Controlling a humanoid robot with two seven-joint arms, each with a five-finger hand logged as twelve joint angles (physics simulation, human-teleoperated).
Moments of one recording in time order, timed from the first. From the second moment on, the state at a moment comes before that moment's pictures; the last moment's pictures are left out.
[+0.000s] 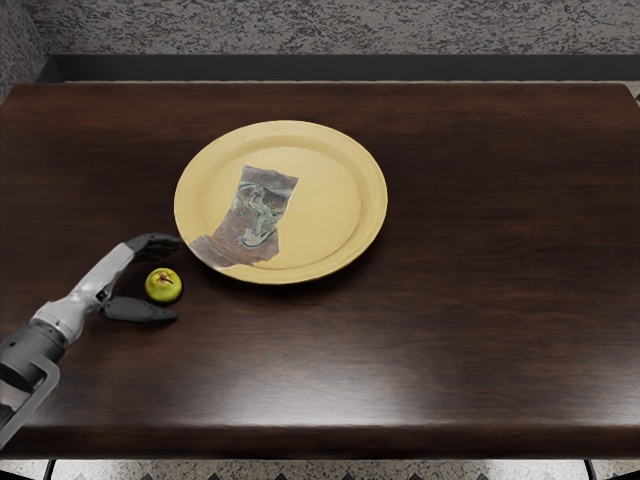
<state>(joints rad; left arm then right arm) -0.49 0.81 -0.18 -1.47 0.85 0.55 -0.40 0.00 0.00 0.10 0.18 0.11 0.08 -0.01</state>
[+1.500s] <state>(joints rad) -0.53 0.87 -0.14 -1.54 0.84 0.52 -0.39 0.00 0.00 0.10 0.18 0.11 0.08 -0.01</state>
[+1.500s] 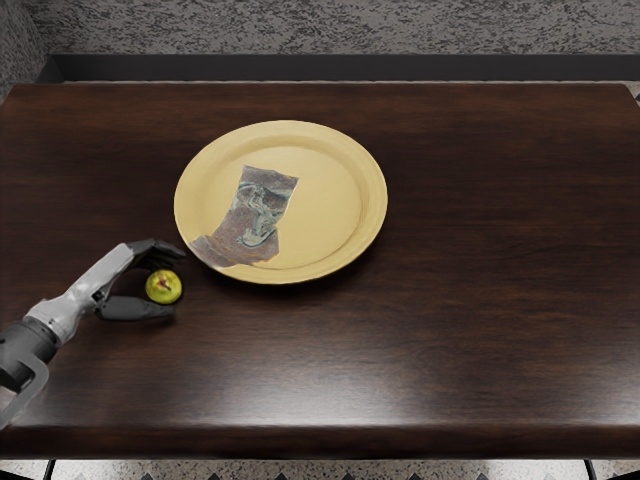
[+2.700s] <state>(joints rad) -0.58 0.85 -0.12 -1.46 0.85 0.42 -0.37 0.01 0.00 0.11 0.17 0.11 0.08 -0.01</state>
